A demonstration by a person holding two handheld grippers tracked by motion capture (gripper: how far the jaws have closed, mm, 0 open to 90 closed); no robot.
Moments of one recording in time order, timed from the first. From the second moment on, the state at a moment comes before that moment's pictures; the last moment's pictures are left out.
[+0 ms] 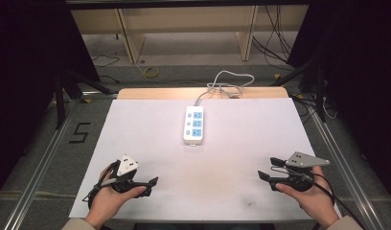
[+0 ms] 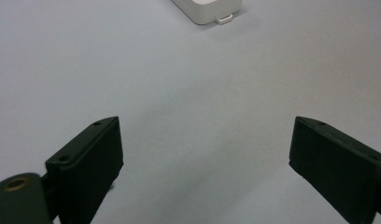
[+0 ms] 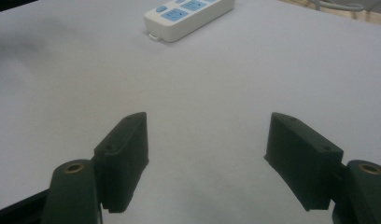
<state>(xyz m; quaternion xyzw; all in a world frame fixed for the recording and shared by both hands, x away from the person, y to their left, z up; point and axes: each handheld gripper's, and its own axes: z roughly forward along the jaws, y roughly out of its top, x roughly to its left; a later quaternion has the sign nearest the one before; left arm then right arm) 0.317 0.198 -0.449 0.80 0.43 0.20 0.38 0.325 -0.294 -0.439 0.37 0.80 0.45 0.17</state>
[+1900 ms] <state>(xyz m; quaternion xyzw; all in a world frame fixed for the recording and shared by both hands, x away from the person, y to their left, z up) 0.405 0.140 -0.412 0.79 0.45 0.20 0.38 0.320 -0.287 -0.440 0.36 0.80 0.44 0.17</state>
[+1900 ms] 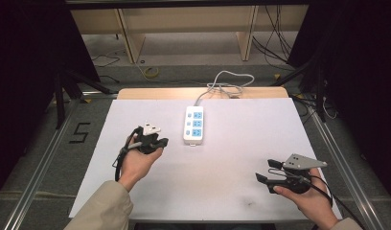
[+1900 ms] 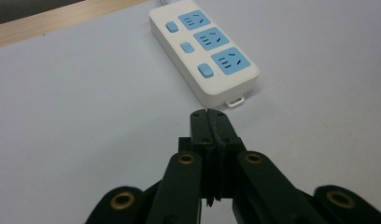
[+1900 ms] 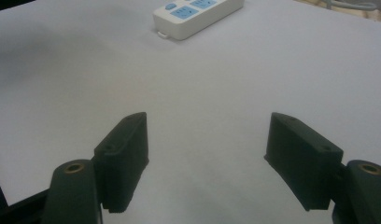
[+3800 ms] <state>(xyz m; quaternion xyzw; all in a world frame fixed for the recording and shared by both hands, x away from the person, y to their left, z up) 0.492 0.088 -0.387 0.81 0.45 0.18 0.32 0.318 -0.283 -0.444 0.36 0.81 0.44 0.16</state>
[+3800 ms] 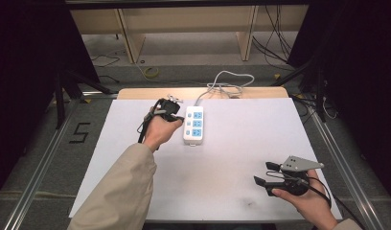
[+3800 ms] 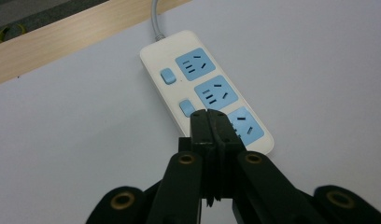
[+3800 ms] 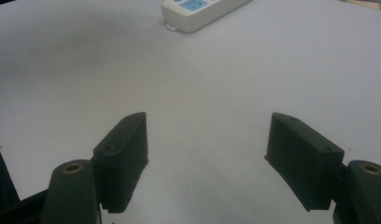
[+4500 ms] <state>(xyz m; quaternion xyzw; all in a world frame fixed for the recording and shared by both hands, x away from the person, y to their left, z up) 0.513 0.072 -0.384 0.81 0.46 0.18 0.32 0.315 -0.282 -0.445 0.36 0.81 0.44 0.16</state>
